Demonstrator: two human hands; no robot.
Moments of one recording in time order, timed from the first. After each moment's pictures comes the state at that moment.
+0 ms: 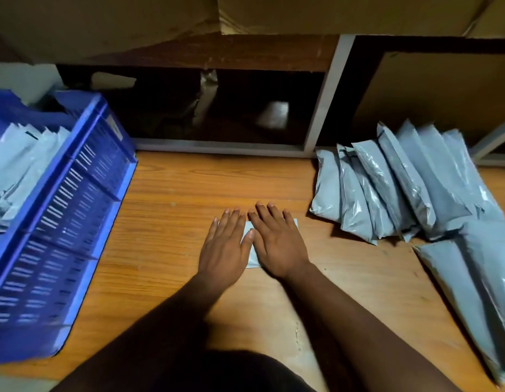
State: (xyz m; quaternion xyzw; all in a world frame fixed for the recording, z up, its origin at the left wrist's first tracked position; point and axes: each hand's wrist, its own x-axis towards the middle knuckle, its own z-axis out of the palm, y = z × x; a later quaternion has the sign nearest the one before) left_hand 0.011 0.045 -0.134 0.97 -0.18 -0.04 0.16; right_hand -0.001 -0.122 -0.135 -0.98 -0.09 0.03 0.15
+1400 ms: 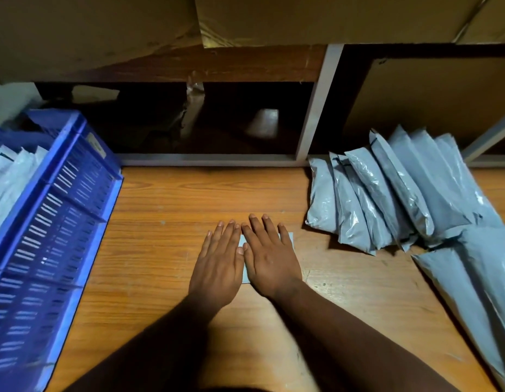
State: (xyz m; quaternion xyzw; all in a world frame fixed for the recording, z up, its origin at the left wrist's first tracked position) left_hand 0.020 0.045 -0.140 0.97 -0.21 -0.03 0.11; right_hand 0.002 -0.108 -0.143 -0.99 -0.05 0.02 0.14
